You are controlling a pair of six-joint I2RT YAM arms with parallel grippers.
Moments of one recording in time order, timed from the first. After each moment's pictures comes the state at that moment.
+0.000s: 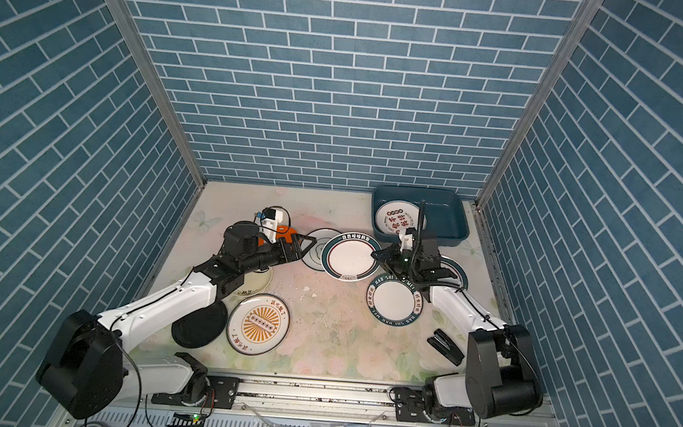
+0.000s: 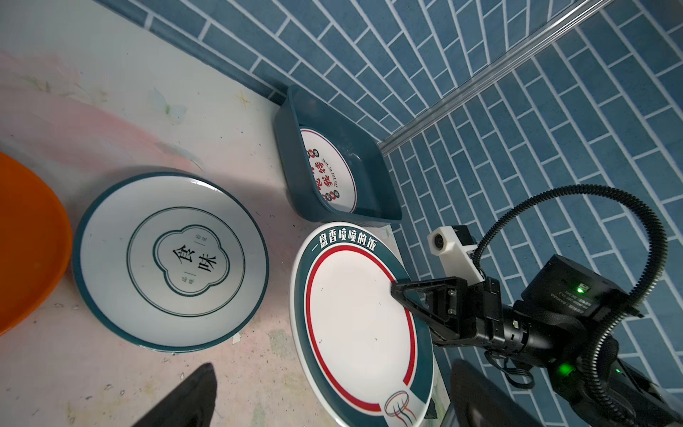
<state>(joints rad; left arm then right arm) -0.47 1.25 0.77 0.14 0.35 -0.77 0.29 1.38 0.83 -0.07 -0.58 0.91</state>
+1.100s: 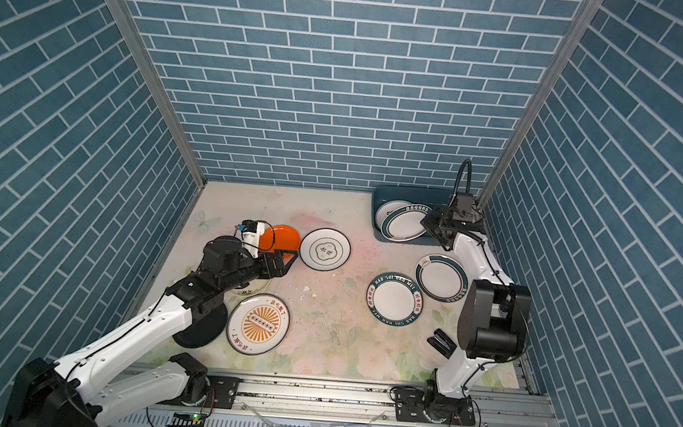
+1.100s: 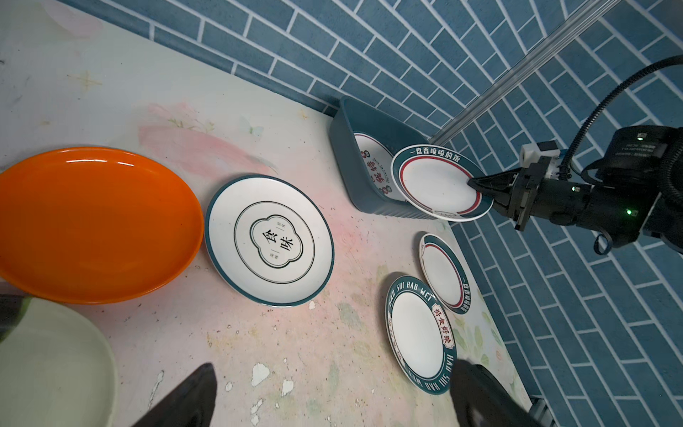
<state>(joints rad) -0.46 1.01 0.66 -0.07 0.22 -0.61 0.01 1.75 1.39 -0.40 -0.22 0.66</state>
